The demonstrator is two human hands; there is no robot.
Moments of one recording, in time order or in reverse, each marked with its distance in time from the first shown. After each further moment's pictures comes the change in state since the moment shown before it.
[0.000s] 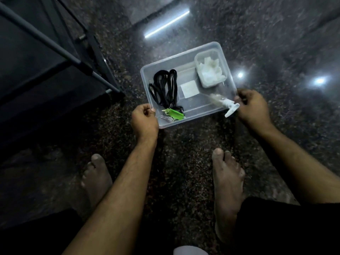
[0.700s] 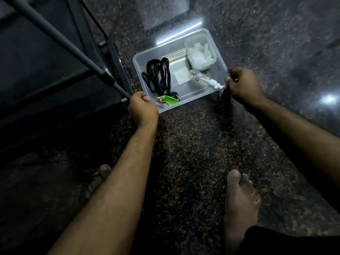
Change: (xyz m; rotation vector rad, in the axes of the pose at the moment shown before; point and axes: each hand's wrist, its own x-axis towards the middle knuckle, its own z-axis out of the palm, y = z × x) left_hand 0.083 0.036 -0.010 0.033 0.118 -0.015; right_hand 0.095 -0.096 0.040 -0.112 -0.054 -0.100
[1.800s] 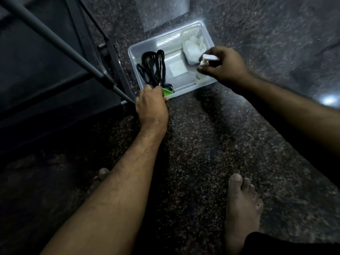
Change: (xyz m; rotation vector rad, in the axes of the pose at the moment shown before) left_hand -0.003 0.011 0.011 0.704 -0.056 0.567; right_hand 0.032 -0.054 0.002 0.214 -0.127 -0.279
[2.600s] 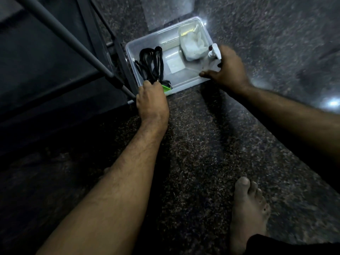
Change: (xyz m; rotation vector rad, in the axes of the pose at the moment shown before) left_hand 0.019 -0.012 -0.005 0.152 -0.037 -0.038; right_hand 0.013 0.017 0.029 -0.183 0.114 -0.102
